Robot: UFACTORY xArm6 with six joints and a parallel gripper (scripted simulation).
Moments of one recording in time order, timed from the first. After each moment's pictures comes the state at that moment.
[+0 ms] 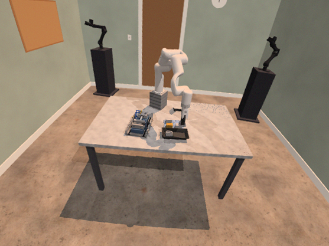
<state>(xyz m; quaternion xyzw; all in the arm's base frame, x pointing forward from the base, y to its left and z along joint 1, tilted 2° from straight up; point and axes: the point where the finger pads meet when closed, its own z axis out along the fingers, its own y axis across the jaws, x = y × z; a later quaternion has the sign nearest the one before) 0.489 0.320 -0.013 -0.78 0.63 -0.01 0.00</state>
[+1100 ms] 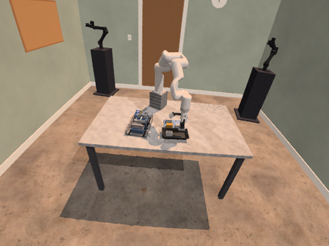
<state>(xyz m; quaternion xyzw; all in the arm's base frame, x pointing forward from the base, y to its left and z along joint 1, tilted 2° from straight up) 0.491 0.320 -0.052 -0.78 0.63 -0.01 0.00</state>
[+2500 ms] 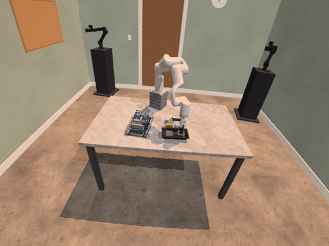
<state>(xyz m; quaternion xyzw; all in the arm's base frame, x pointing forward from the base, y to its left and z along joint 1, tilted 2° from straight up) 0.493 0.320 -0.107 -0.78 0.63 -0.01 0.00</state>
